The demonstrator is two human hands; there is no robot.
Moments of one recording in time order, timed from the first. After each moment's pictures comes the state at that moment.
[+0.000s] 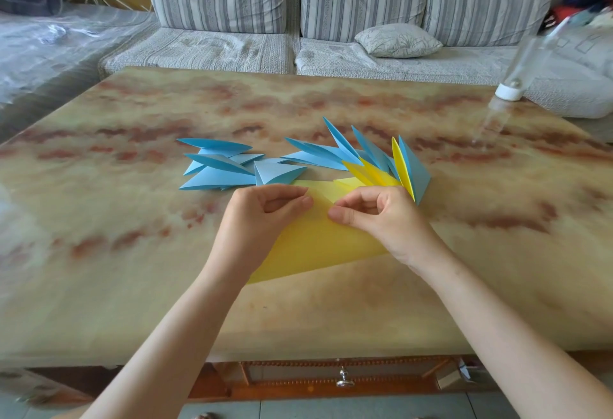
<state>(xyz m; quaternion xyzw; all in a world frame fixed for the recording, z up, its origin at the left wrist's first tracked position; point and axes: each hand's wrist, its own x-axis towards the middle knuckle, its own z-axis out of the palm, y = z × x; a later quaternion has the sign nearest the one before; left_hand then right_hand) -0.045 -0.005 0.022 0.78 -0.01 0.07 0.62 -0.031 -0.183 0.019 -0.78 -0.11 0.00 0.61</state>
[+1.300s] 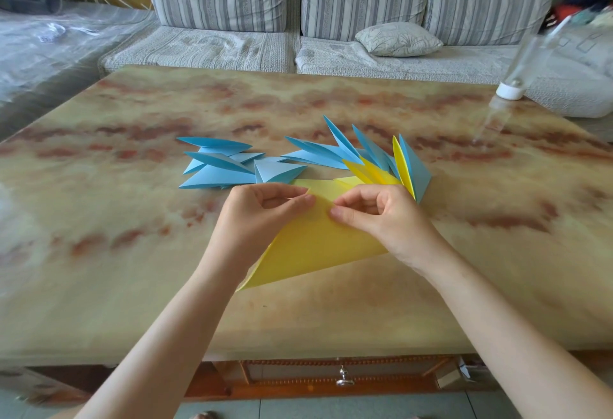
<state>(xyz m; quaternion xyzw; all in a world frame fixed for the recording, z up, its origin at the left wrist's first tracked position) -0.046 -0.005 0.025 0.77 0.03 0.04 0.63 -0.034 -0.185 0.022 -0.80 -0.14 0.00 0.58</state>
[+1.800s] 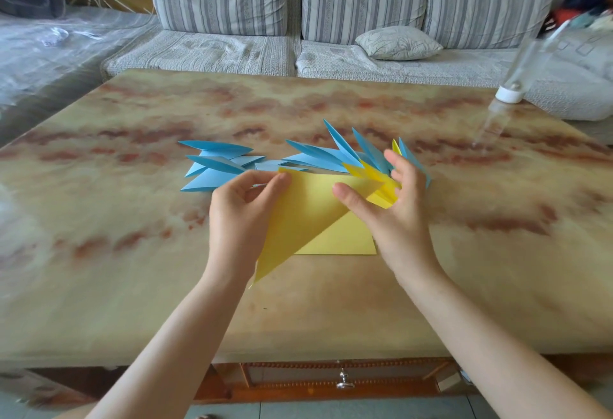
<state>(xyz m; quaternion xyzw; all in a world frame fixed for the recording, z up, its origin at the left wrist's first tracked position) -0.043 -0.006 0.023 0.70 0.07 0.16 0.69 -0.041 -0.171 0.012 -0.78 0.01 -0.20 0.59</state>
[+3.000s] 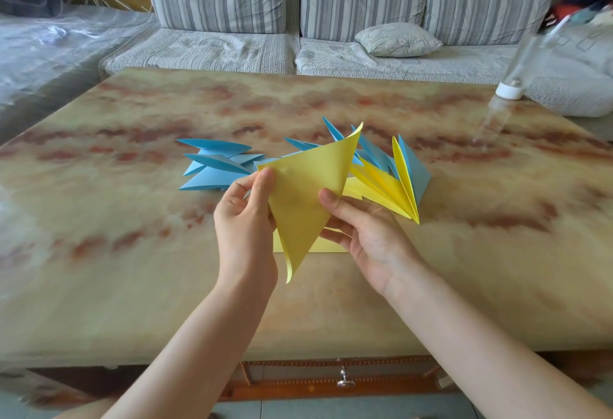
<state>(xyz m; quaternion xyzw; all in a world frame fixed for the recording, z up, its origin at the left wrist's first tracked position) -0.051 -0.025 0.021 0.52 0.11 0.15 0.83 -0.044 -0.151 0.015 -0.57 0.06 0.09 0.81</state>
